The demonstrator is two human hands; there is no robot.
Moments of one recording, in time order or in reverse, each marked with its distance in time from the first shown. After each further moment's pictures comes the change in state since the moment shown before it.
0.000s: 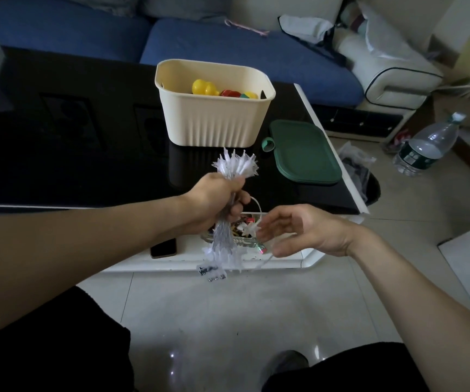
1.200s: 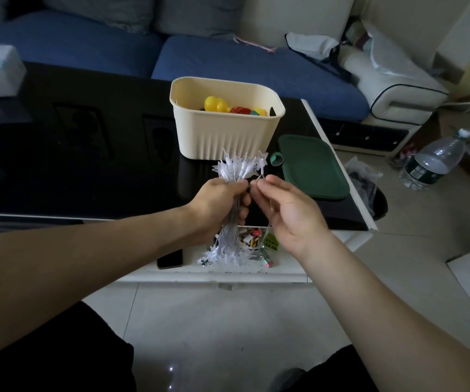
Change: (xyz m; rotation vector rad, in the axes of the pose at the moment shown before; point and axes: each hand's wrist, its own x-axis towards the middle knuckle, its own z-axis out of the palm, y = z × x) left_hand -0.003 0.008 -0.012 -0.032 0.002 0.118; right_hand 0.051 -0.064 0.057 1.052 0.718 -0.181
